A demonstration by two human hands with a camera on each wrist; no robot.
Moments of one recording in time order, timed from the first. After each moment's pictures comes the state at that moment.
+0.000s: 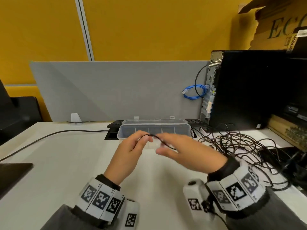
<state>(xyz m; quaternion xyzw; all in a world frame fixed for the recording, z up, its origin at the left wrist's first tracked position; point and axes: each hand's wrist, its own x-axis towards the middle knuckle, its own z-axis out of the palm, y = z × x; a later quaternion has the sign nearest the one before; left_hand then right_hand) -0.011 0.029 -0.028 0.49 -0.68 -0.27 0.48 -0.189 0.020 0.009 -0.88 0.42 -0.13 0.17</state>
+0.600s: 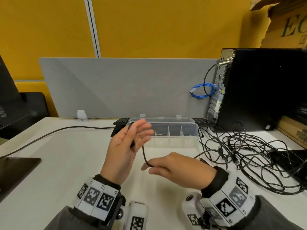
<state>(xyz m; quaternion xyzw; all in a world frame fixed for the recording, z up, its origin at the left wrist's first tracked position) 0.003 0.037 -0.022 0.30 -0.47 -0.50 0.66 -0.155 0.025 -0.024 -0.91 0.35 -0.07 0.19</state>
